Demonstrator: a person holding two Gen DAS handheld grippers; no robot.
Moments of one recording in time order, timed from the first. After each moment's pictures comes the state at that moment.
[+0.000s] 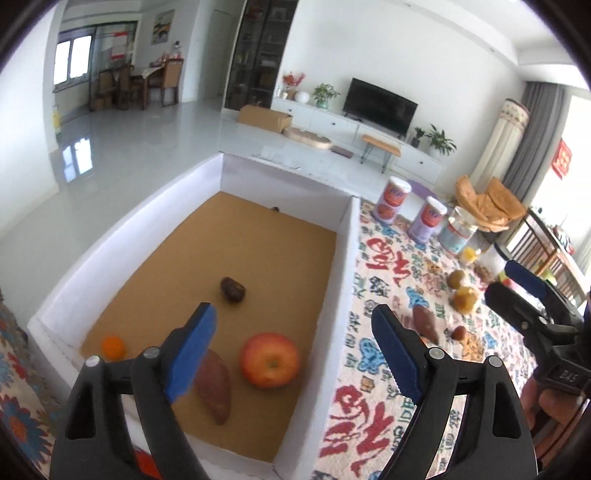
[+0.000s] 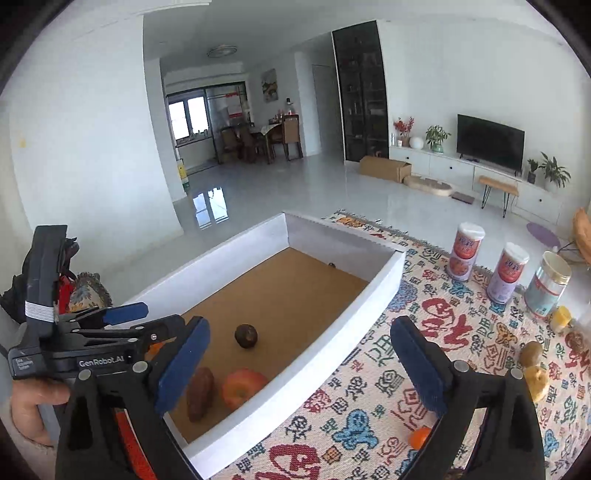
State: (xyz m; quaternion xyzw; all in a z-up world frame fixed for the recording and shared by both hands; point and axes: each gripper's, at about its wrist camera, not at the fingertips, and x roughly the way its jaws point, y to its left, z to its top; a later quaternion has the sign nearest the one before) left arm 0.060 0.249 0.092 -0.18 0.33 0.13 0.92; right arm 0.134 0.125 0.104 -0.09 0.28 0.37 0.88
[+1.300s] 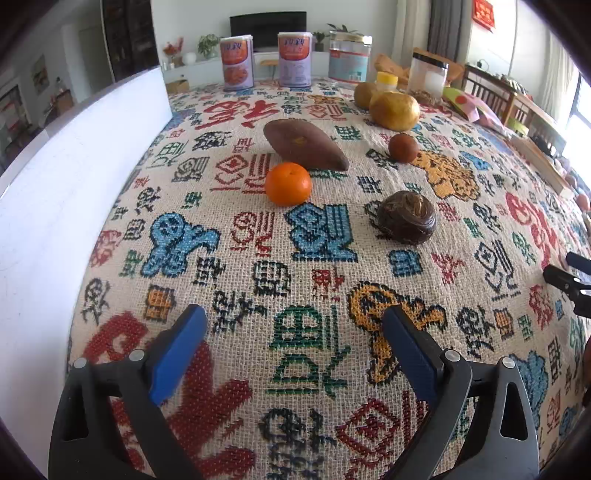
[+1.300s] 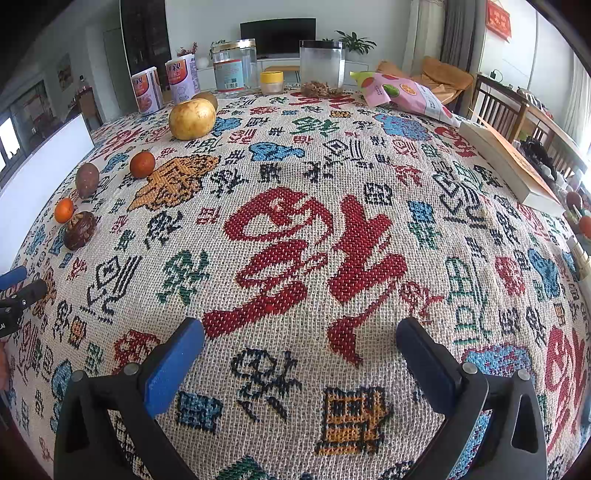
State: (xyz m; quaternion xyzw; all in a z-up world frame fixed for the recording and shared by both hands) left arm 0.141 0.049 -0.075 -0.01 0.45 0.01 0.89; right arm 0.125 -0.238 -0.086 -0.03 0.46 0.02 0.89
